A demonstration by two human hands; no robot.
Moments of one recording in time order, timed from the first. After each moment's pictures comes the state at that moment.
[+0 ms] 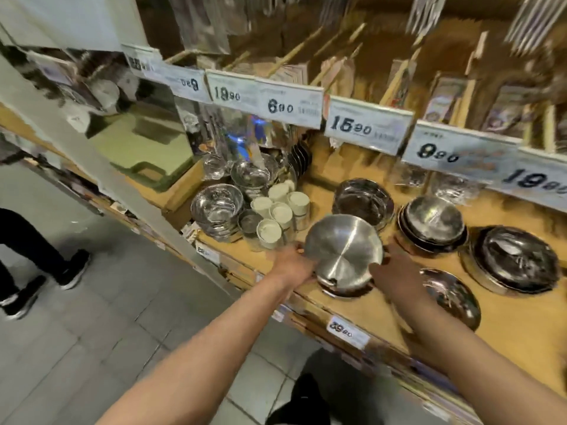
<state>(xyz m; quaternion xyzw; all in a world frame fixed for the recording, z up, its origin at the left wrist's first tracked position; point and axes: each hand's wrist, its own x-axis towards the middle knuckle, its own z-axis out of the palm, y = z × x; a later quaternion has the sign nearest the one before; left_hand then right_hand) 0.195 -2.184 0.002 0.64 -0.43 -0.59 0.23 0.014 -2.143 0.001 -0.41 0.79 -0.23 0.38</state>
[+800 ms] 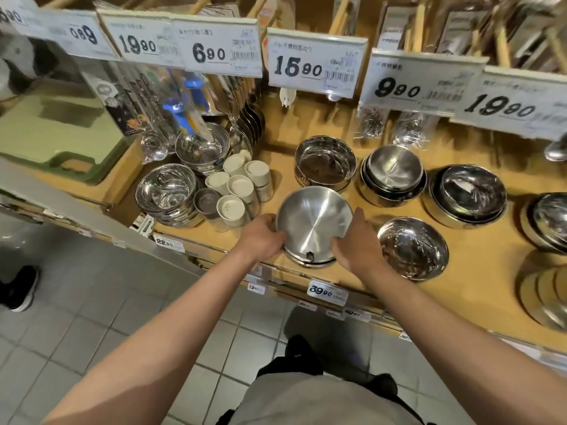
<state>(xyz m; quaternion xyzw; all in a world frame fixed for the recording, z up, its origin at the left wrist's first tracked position) 0.207 -2.207 -0.027 0.64 -0.59 -0.49 0.08 0.031 -2.133 -0.016 -0.41 0.82 -0.17 0.35</state>
